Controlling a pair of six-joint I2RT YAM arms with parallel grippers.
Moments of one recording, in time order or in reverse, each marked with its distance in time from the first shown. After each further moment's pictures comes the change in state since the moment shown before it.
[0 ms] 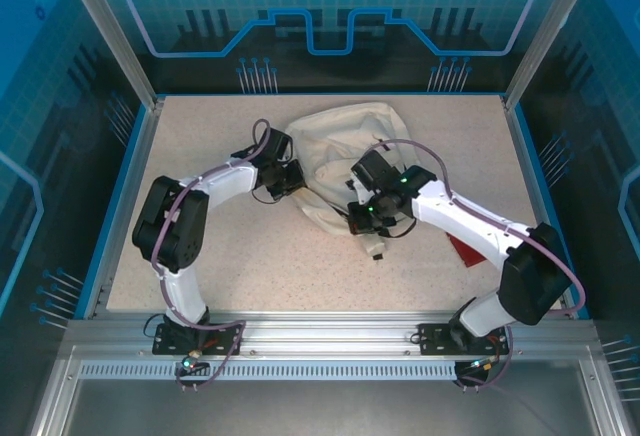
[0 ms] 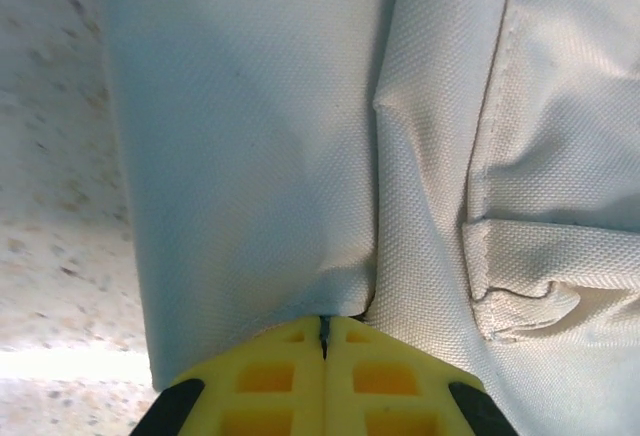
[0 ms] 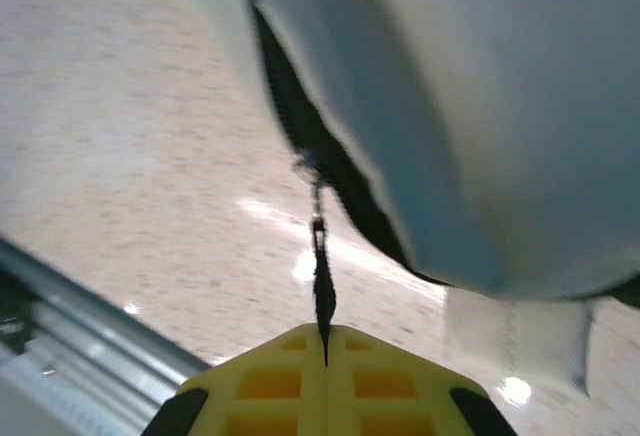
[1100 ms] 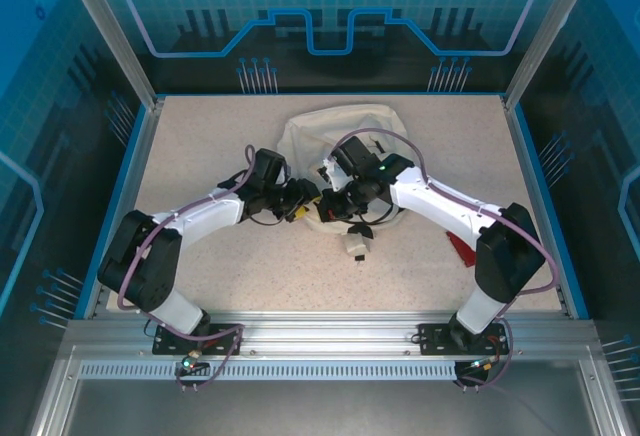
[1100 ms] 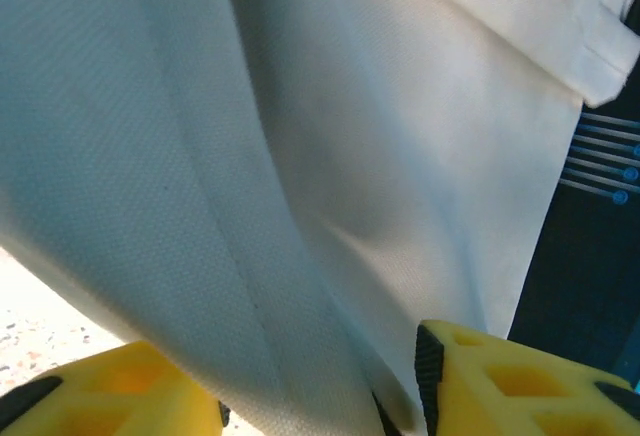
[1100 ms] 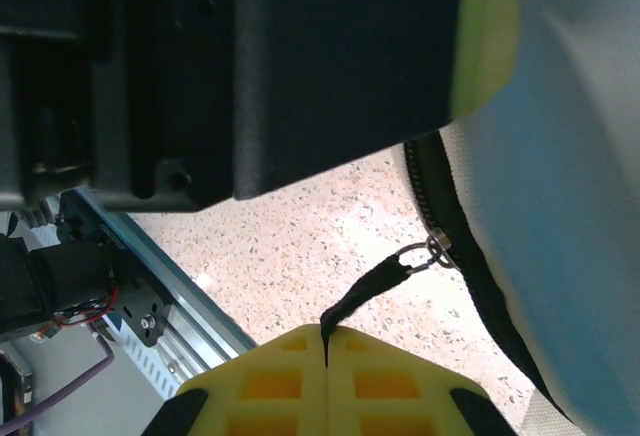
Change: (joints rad) left arm -0.093 -0.288 -0.312 0.192 0.213 -0.291; right arm 0.019 0.151 0.138 0.097 -0.158 -0.003
